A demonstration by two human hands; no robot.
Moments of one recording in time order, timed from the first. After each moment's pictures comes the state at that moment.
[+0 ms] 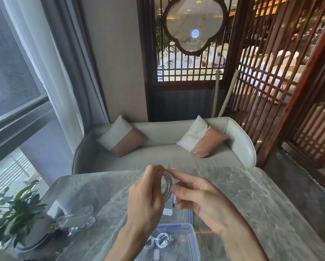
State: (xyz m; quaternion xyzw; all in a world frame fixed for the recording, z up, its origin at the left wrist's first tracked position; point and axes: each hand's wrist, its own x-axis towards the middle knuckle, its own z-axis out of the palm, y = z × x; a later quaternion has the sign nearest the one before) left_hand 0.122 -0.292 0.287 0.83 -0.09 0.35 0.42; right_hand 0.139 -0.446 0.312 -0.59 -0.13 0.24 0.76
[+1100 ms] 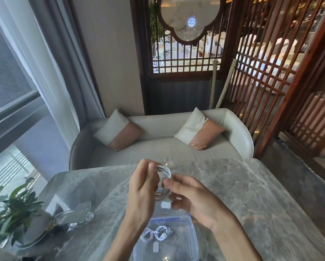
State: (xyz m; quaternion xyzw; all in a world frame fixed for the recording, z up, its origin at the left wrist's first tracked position) left_hand 0.139 -0.299 0.285 0.71 -0.05 0.22 0.66; right_hand 0.159 -0.442 0.277 -0.57 -0.12 0.28 0.77
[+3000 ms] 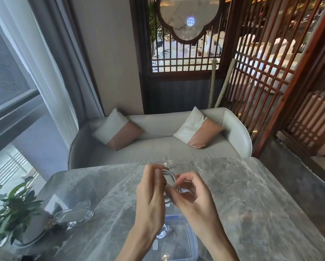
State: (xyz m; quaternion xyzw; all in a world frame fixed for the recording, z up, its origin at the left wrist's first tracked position) left_hand 0.124 -0.316 0.265 0.73 -0.06 0.26 0.63; right_hand 0.121 -0.433 0.267 -0.69 -0.10 -0.02 0.72
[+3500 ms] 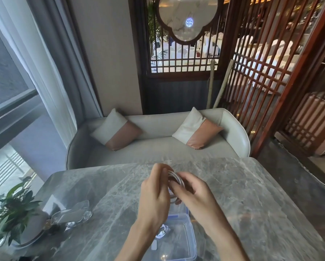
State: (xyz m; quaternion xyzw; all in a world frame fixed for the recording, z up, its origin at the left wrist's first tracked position) left_hand 0.136 -0.319 0.260 0.80 -0.08 0.25 0.54; right_hand 0.136 -0.445 0.268 -0.71 -0.09 0.07 0.69
